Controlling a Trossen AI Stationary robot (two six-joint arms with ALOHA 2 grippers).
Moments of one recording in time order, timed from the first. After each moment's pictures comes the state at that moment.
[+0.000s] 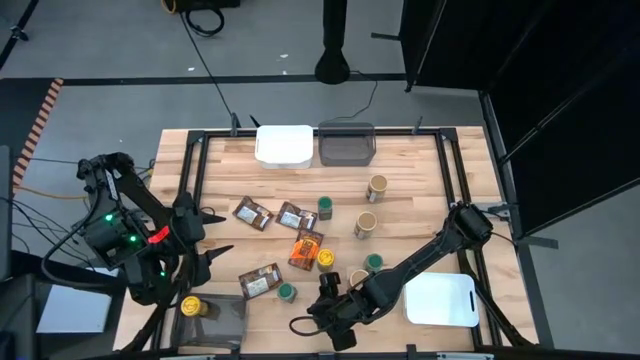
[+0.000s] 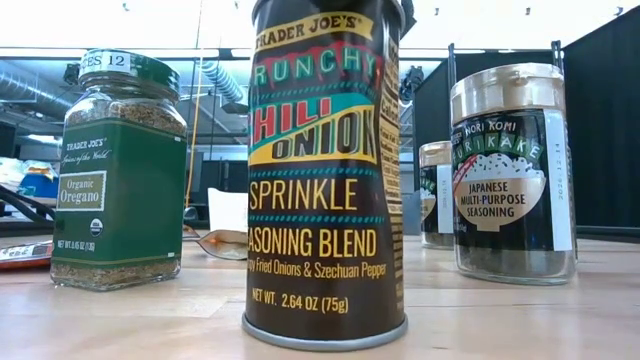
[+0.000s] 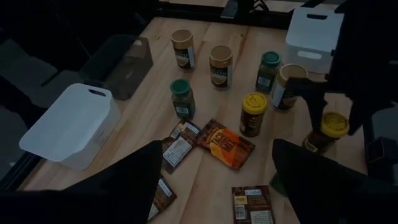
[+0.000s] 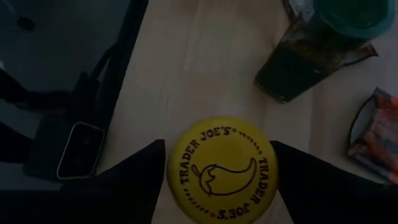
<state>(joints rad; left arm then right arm) -0.96 1.29 1.62 -1.57 -0.94 -1.13 0.56 2.13 1.73 -0.59 0.19 0.33</state>
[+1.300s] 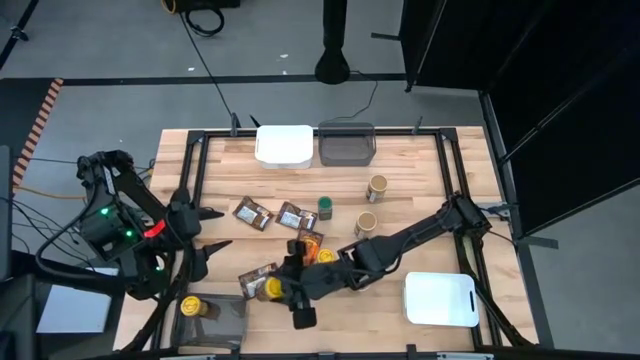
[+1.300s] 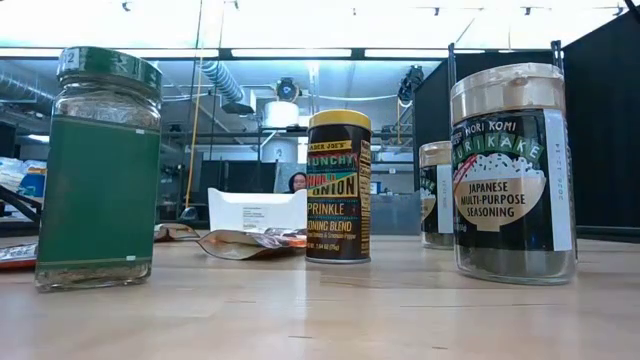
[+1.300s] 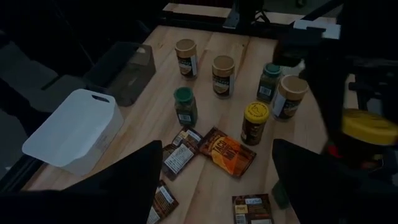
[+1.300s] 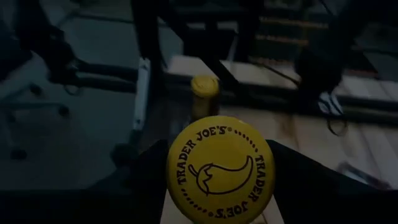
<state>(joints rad) -0.96 1.26 1.62 -1.57 -0.97 -1.13 0.42 2.13 2.07 -0.42 0.26 0.12</state>
